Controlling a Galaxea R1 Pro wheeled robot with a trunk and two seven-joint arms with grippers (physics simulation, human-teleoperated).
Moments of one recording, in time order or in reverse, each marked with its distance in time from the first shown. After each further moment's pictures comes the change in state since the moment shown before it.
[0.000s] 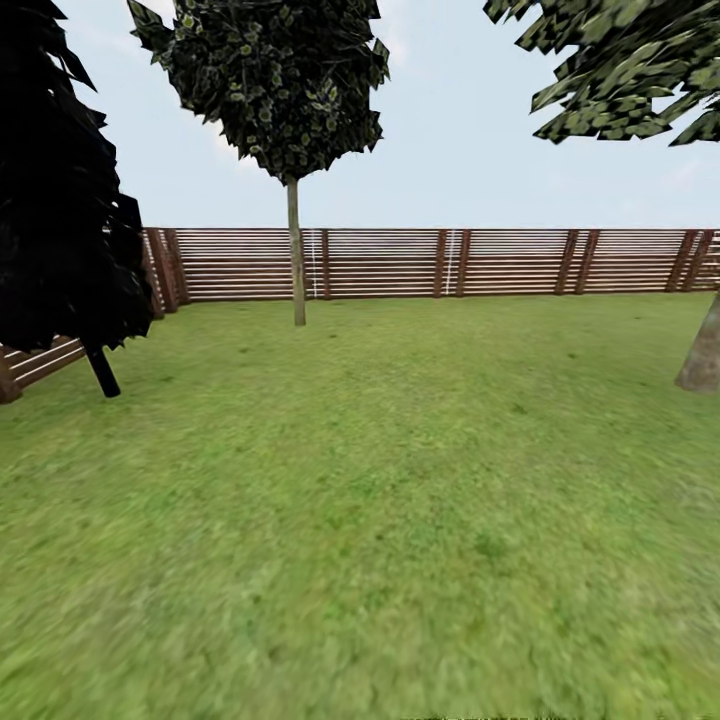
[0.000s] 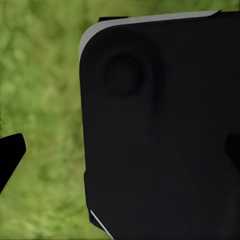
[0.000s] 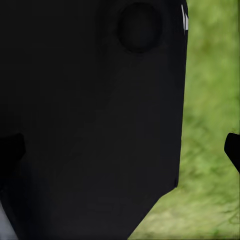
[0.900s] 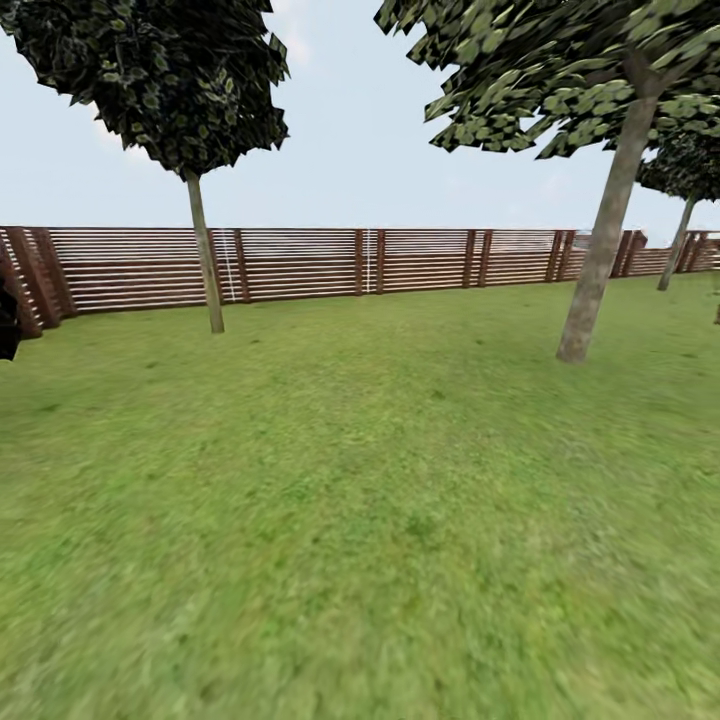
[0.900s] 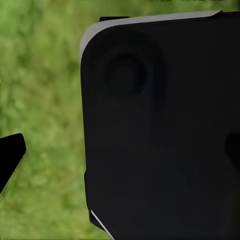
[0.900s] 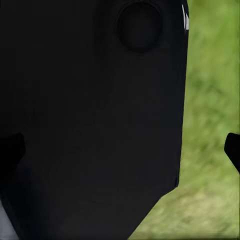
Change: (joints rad) left arm 0.000 0.001 0.006 0.000 -0.001 0.001 0.000; right arm 0.000 0.001 0.000 0.000 -0.001 0.000 0.000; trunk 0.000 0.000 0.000
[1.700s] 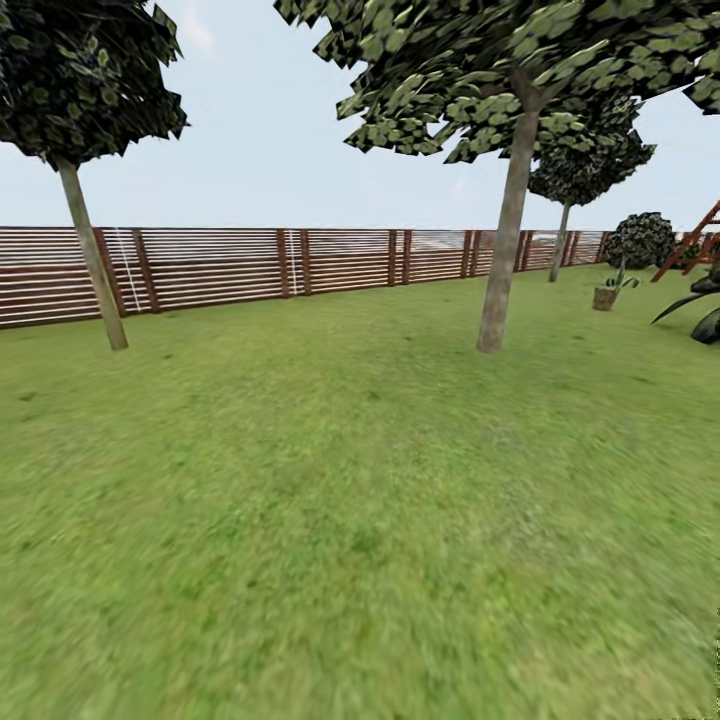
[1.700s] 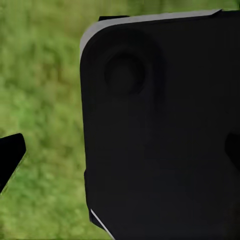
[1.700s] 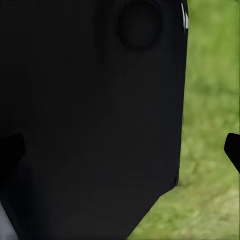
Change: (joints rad) left arm 0.000 0.000 0.000 0.000 -0.002 0.003 -0.001; right arm 0.000 -0.001 0.000 0.003 0.000 0.000 0.000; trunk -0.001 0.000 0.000
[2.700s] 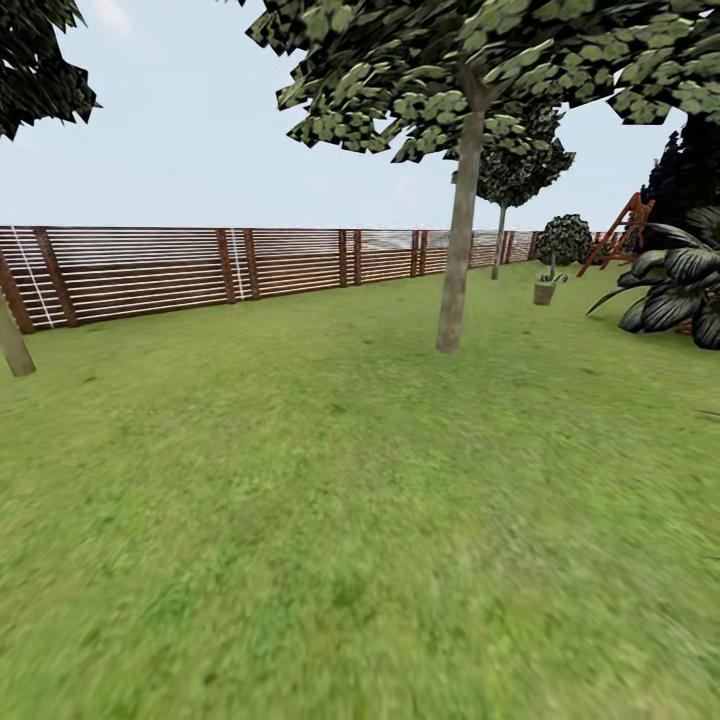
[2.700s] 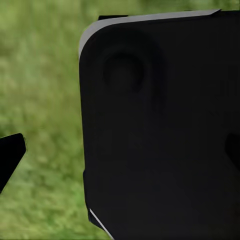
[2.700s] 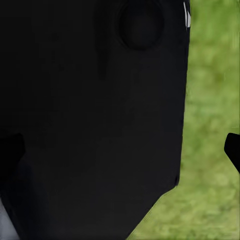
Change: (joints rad) left arm 0.000 0.000 0.001 0.001 0.002 0.000 -0.003; right arm 0.000 0.002 0.002 0.003 0.002 -0.001 0.000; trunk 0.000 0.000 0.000
